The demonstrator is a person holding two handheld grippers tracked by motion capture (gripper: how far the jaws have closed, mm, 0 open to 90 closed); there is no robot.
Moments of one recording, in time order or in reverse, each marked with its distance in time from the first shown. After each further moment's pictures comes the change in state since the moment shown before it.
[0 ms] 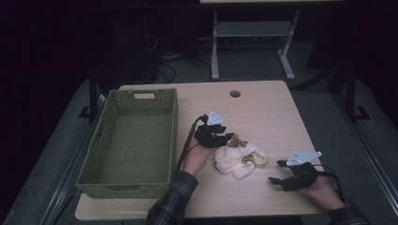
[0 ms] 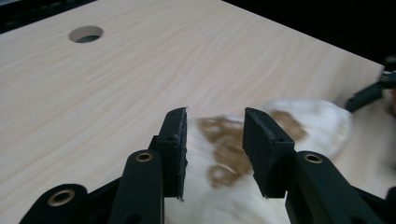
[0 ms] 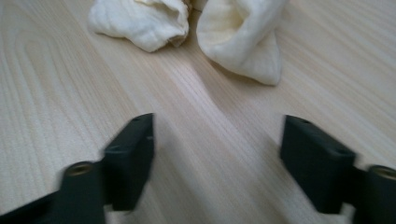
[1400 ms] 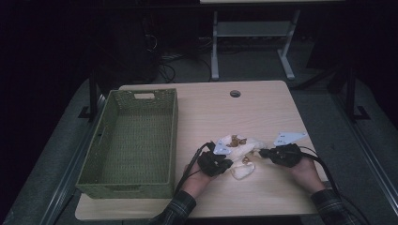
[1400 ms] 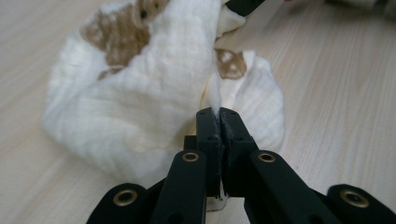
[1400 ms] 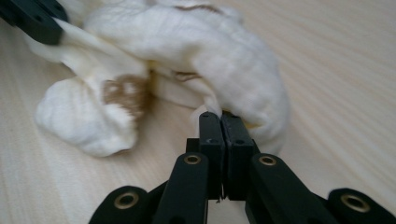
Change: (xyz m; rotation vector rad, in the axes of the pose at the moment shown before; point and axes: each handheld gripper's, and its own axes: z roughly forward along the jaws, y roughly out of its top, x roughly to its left) left arm -0.040 -0.049 -0.004 0.146 -0.104 0.058; right arm -0.025 0.053 0.026 -0.066 -0.018 -0.012
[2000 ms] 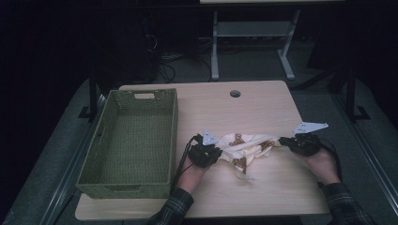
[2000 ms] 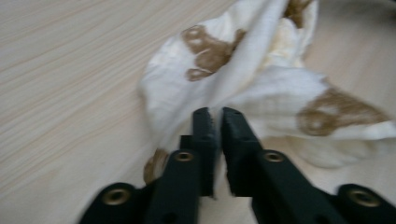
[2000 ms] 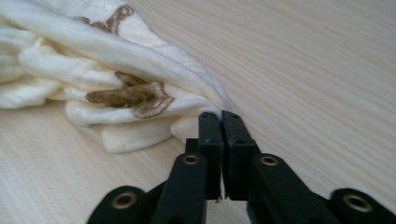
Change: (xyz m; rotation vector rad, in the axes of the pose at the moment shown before) left arm 0.024 -0.003 -0.008 -0.031 0.181 -0.117; right arm -0.055 -0.016 -0.026 0.011 -0.175 0.105
